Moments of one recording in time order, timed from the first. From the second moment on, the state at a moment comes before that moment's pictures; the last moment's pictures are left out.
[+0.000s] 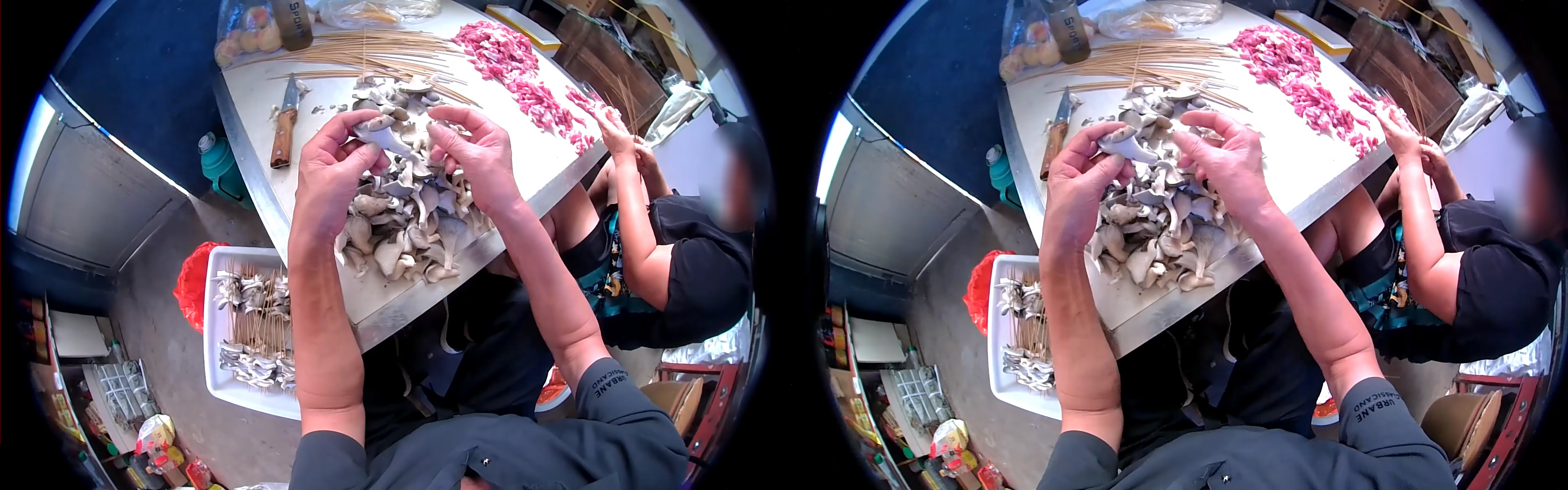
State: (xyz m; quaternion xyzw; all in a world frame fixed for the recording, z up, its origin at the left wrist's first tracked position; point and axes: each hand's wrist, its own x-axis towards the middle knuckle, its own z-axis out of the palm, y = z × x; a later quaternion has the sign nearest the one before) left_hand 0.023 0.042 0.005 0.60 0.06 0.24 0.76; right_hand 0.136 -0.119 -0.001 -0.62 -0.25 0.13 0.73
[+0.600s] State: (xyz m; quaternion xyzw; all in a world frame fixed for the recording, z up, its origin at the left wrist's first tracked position) left_hand 0.020 0.043 0.008 0.65 0.01 0.17 0.74; right_hand 0.126 -0.120 0.003 -0.54 -0.32 0.34 0.71
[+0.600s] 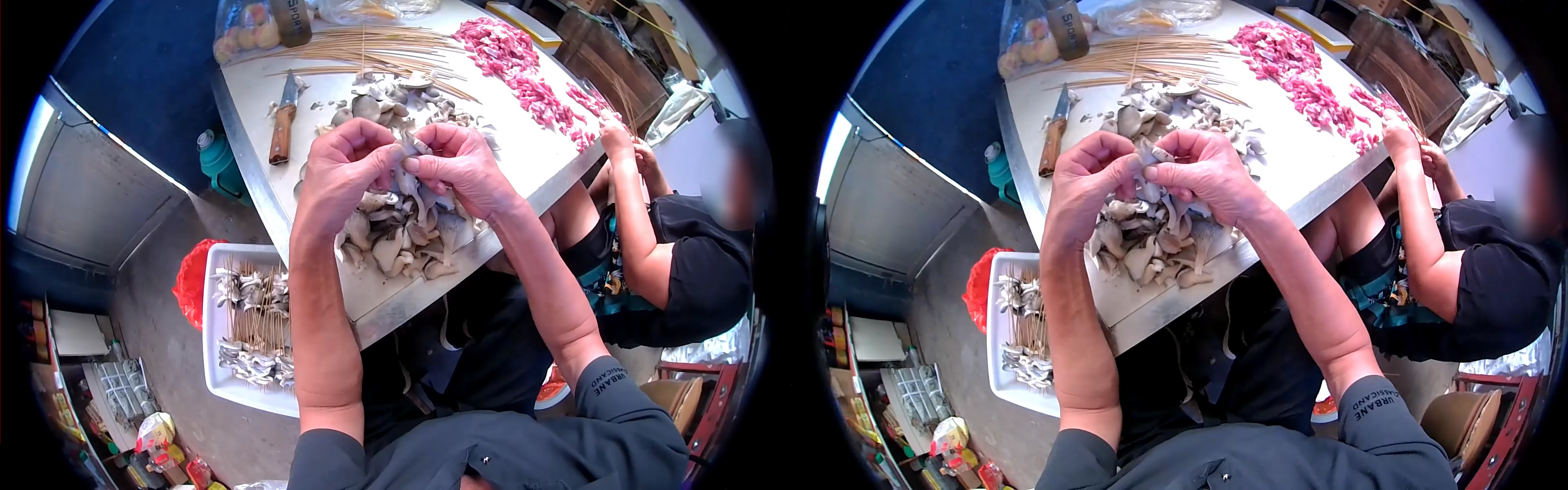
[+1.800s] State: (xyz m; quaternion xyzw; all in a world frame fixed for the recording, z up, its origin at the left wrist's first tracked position) left_hand 0.028 0.039 0.001 0.69 0.10 0.29 0.65; right_hand 0.140 -0.143 0.003 -0.60 -0.22 0.22 0.74
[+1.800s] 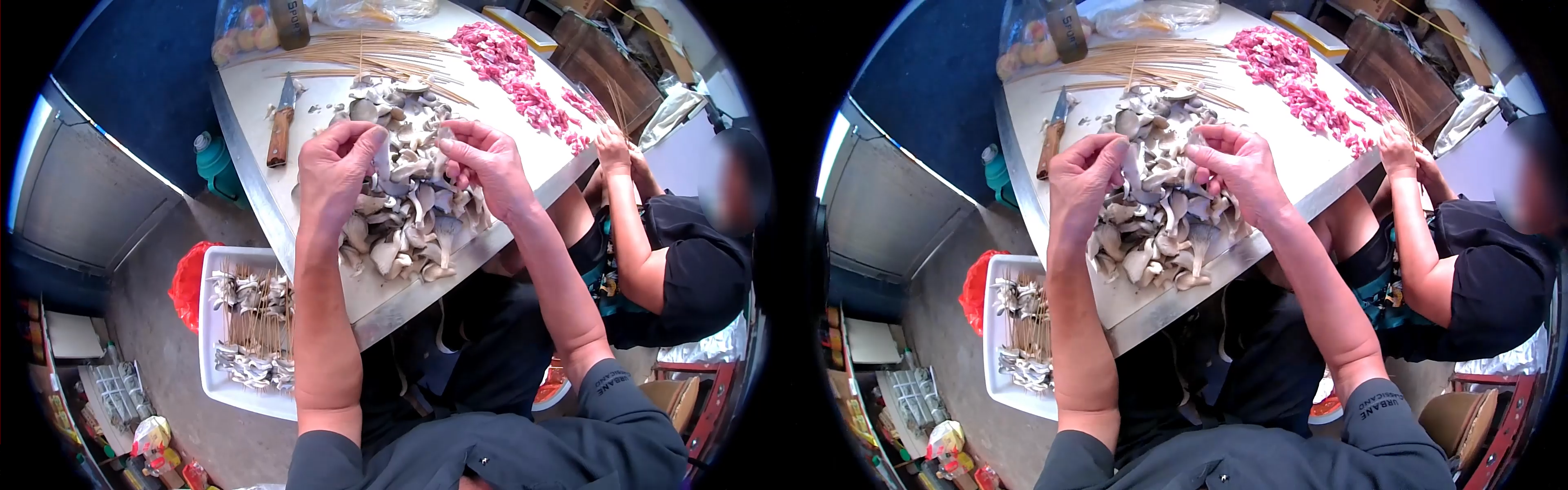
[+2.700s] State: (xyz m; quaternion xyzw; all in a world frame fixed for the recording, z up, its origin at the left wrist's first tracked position) left_hand 0.030 0.045 -0.001 0.66 0.14 0.42 0.61; right_hand 0.263 -0.071 -0.012 -0.84 -0.38 -0.19 0.34
